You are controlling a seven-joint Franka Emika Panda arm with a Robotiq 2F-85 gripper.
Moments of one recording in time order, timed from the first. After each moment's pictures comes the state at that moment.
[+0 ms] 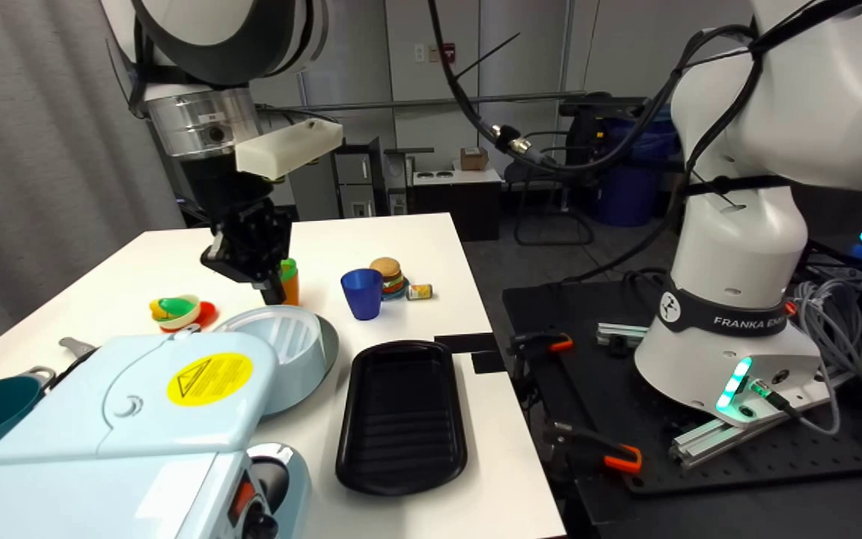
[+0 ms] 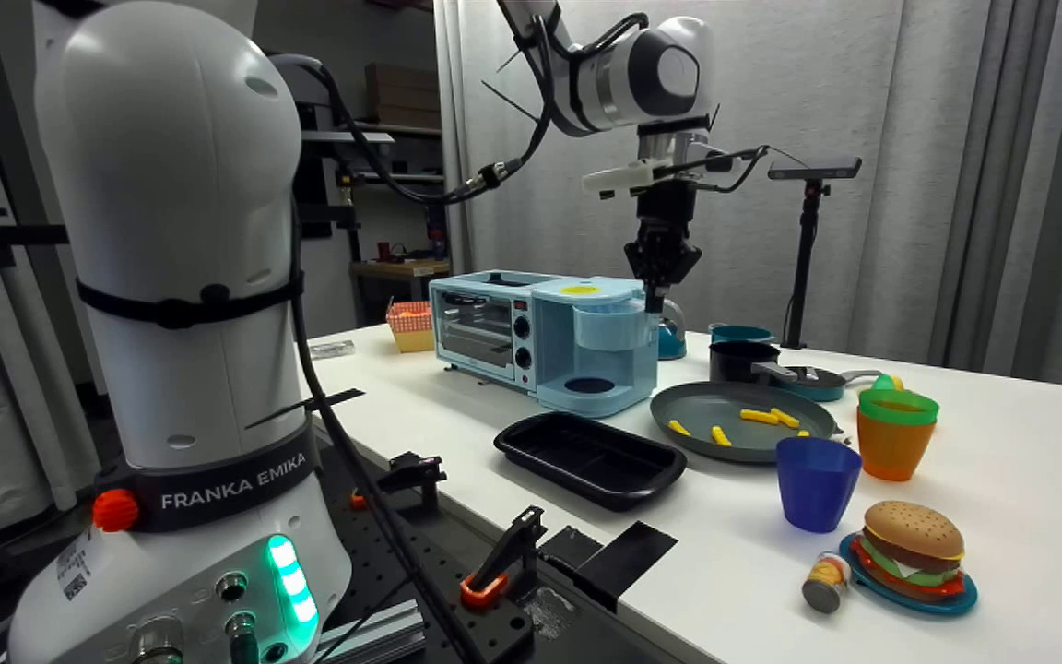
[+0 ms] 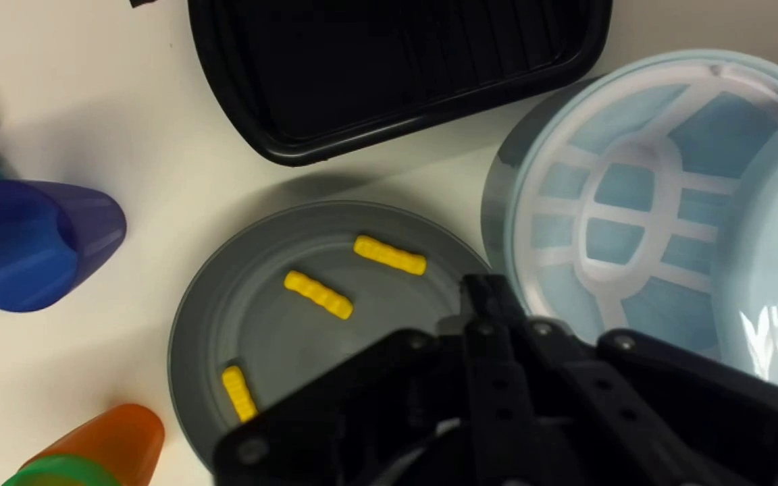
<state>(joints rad) -0.02 0.16 -0.04 -2.15 0.03 2.22 0.21</state>
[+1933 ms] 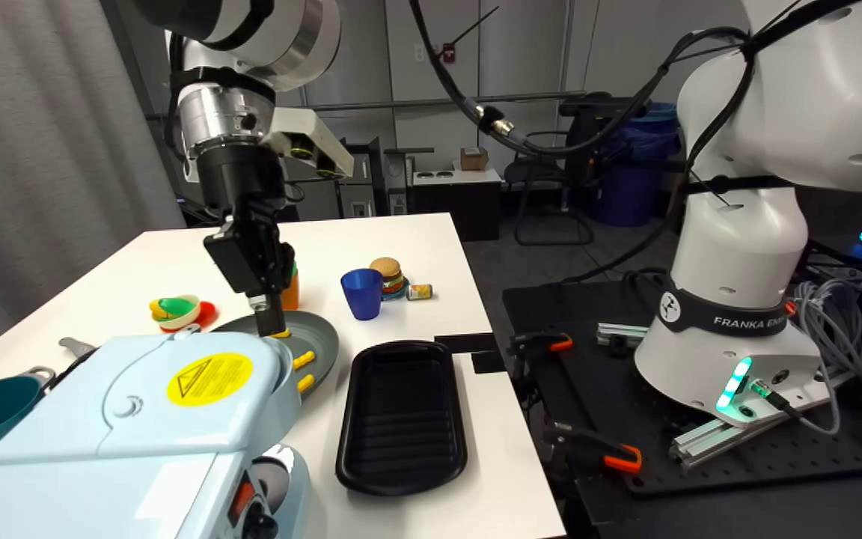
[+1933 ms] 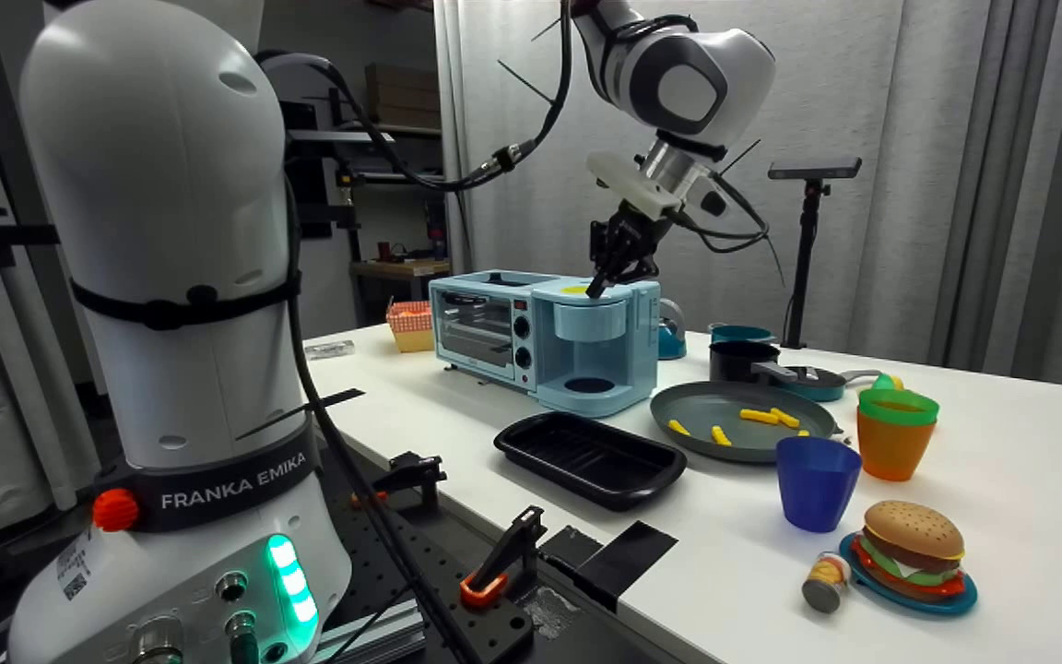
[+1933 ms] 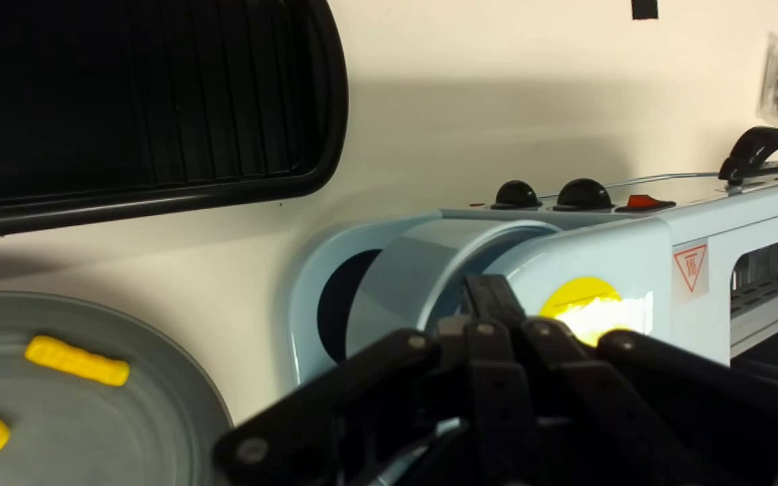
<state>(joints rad) -0.11 0.18 -0.02 -2.13 0.59 1.98 -0.41</state>
